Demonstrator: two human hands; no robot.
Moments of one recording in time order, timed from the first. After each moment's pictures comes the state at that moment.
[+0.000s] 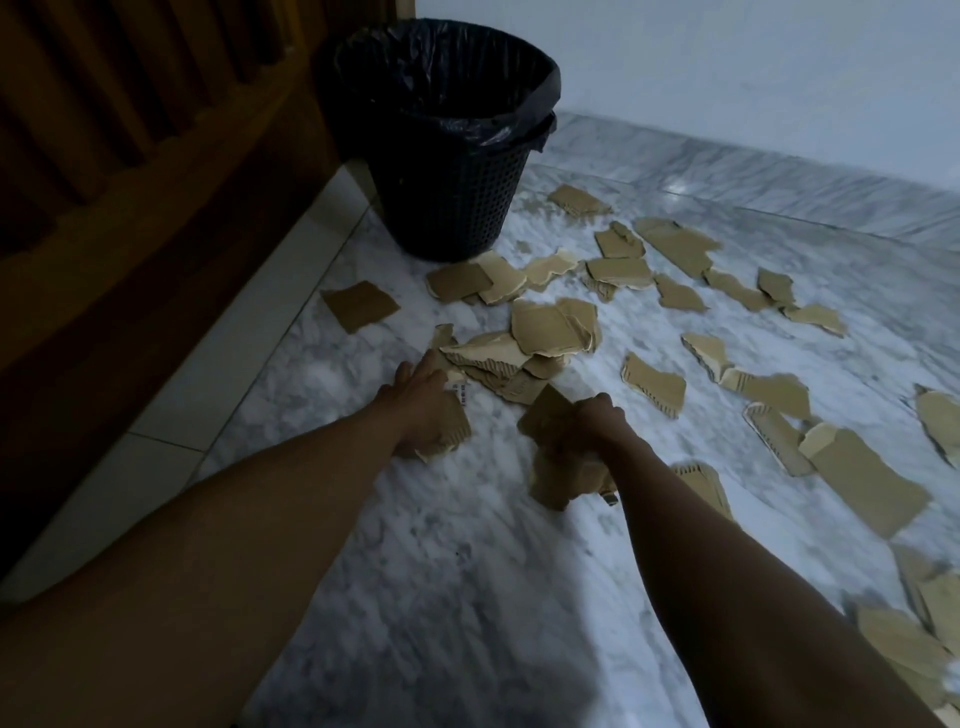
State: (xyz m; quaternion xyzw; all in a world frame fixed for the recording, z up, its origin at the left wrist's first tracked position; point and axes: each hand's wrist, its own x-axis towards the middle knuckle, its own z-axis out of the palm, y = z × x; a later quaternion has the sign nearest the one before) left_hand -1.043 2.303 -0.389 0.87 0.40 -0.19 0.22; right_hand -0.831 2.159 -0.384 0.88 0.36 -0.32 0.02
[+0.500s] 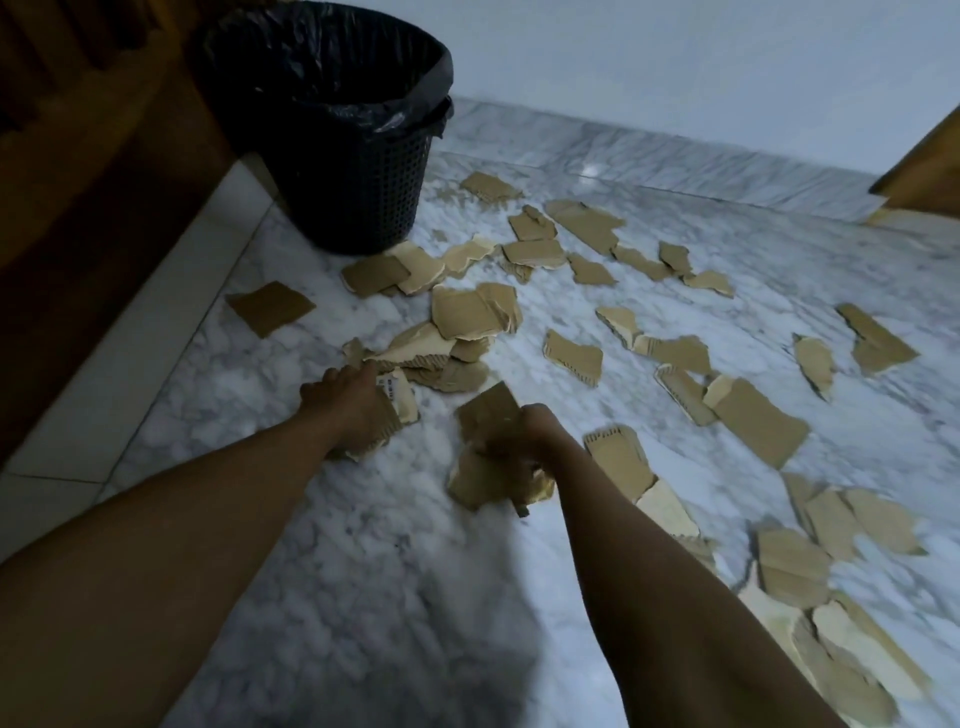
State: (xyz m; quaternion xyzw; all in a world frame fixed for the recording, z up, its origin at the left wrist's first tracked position) left_hand -1.032 2.290 -0.384 0.87 0.42 -0.20 0.17; right_hand -0.841 2.117 -0.384 0.87 0.24 -0.40 -0.16
